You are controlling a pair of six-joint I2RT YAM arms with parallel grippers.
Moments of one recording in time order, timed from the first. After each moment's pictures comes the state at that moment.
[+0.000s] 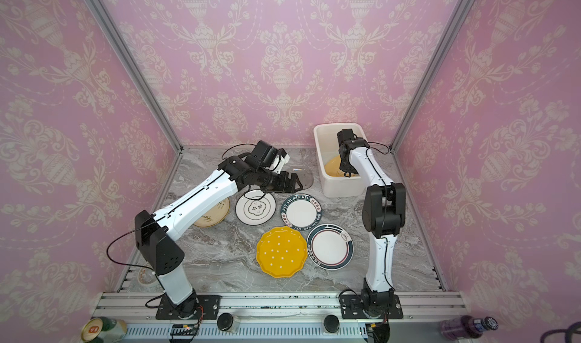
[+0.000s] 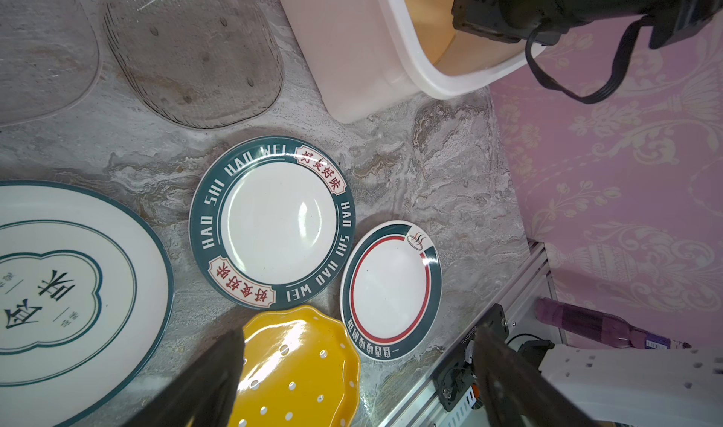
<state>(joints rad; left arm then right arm) -0.68 1.79 1.78 -0.88 0.30 -0.54 0.09 2.09 1.90 -0.99 0.47 0.41</state>
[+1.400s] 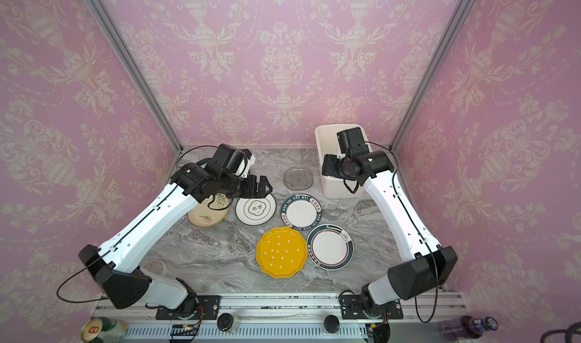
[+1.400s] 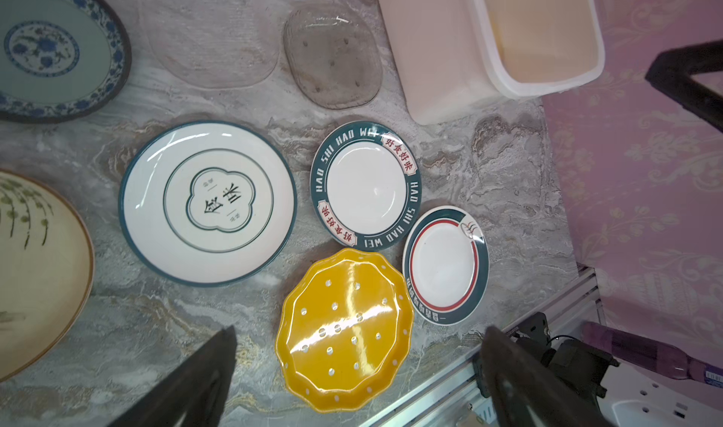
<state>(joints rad) -0.59 1.46 1.60 -1.10 0.14 -0.55 0.34 1.46 1.63 -1.06 -0.05 0.43</state>
